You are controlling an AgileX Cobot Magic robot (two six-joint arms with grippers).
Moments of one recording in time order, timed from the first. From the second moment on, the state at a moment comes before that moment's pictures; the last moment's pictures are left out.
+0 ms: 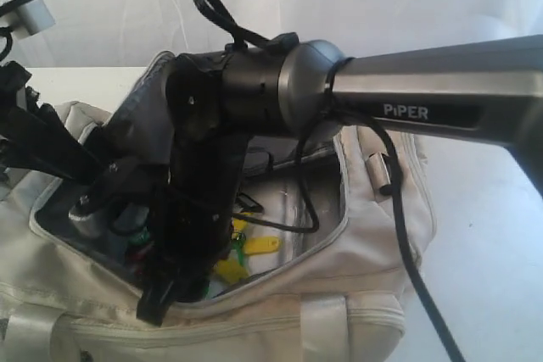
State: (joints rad) left arm 0.01 1.34 -1.08 -0.67 1.24 0.75; right arm 0.76 2.00 -1.55 0.30 1.11 -0.55
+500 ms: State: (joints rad) left arm 0.02 1.33 -1.08 -0.62 1.20 0.75; right arm 0.72 2.06 -1.58 0.20 0.83 -0.49
